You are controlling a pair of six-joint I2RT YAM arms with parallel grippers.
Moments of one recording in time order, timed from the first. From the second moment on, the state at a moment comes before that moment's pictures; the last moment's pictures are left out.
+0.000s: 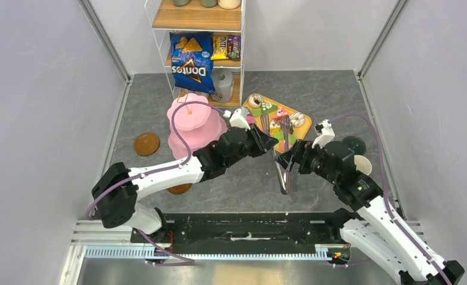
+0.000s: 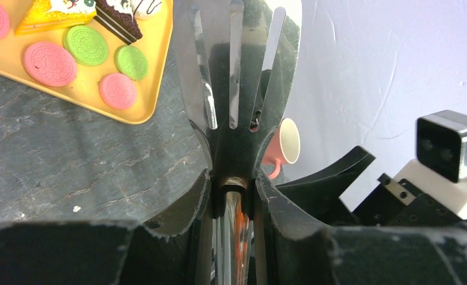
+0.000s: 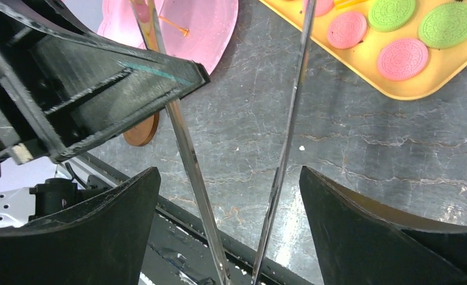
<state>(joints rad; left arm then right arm) -1.01 1.46 0.97 0.21 -0.19 -1.03 0.54 0.65 0.65 -0.42 -0.11 0.63</state>
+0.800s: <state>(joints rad) -1.01 1.47 0.97 0.23 -0.21 -1.16 0.58 0.75 0.64 -0.41 -0.15 0.61</state>
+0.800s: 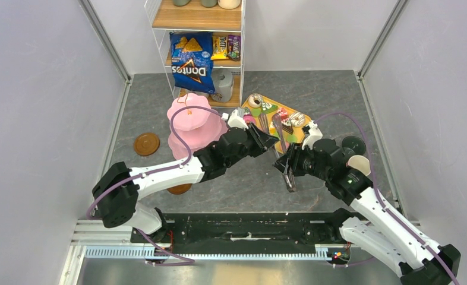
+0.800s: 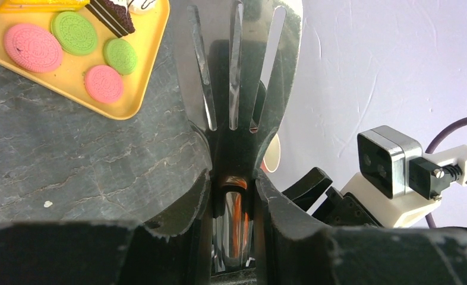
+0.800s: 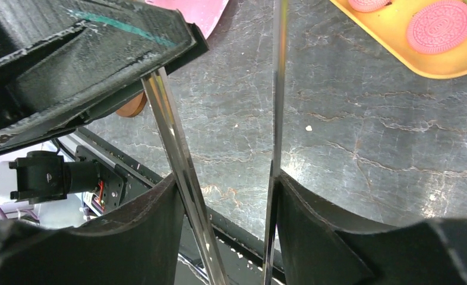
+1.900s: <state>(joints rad) -1.01 1.51 0.97 0.21 -0.19 -1.25 0.60 0.70 0.64 -0.43 -0.13 0.60</state>
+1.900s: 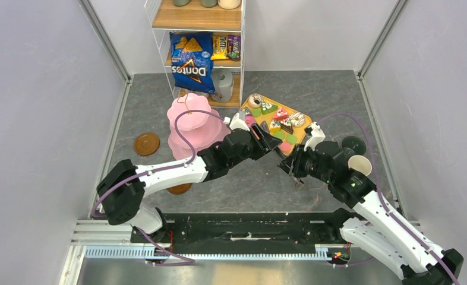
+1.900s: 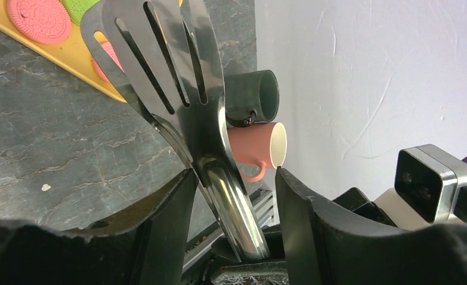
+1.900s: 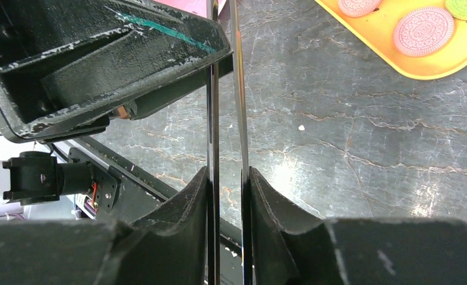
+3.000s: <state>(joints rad) -1.00 1.56 0.99 0.23 -0.15 -1.30 0.62 0.72 0.64 -0.44 -0.12 0.56</state>
